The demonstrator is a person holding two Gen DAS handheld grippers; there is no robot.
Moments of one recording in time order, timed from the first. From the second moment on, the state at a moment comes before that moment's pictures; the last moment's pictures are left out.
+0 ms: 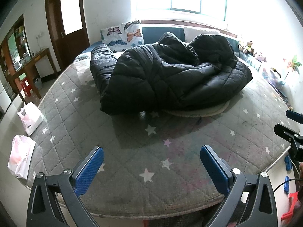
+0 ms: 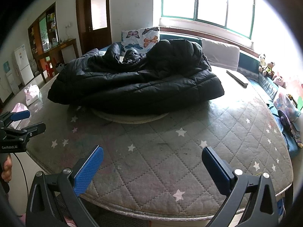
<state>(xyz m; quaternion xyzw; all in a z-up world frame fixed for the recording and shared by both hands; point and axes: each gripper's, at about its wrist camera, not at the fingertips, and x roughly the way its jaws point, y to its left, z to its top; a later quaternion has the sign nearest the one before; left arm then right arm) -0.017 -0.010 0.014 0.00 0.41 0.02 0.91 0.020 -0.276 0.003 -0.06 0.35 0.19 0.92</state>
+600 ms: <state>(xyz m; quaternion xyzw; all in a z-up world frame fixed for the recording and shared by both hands) 0.000 -0.015 0.014 0.01 0.42 0.01 0.91 0.030 -0.271 -0.005 -0.05 0.36 0.20 0.91</state>
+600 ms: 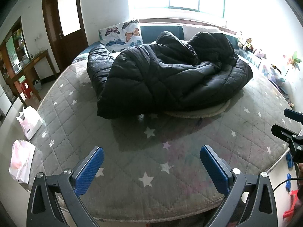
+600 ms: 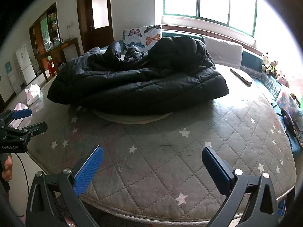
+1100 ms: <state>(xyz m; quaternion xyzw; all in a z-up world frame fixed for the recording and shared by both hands) 0.031 -0.016 0.013 0.03 0.43 -0.01 0.90 0.050 -0.269 -0.013 -0.05 0.37 0.21 0.90</state>
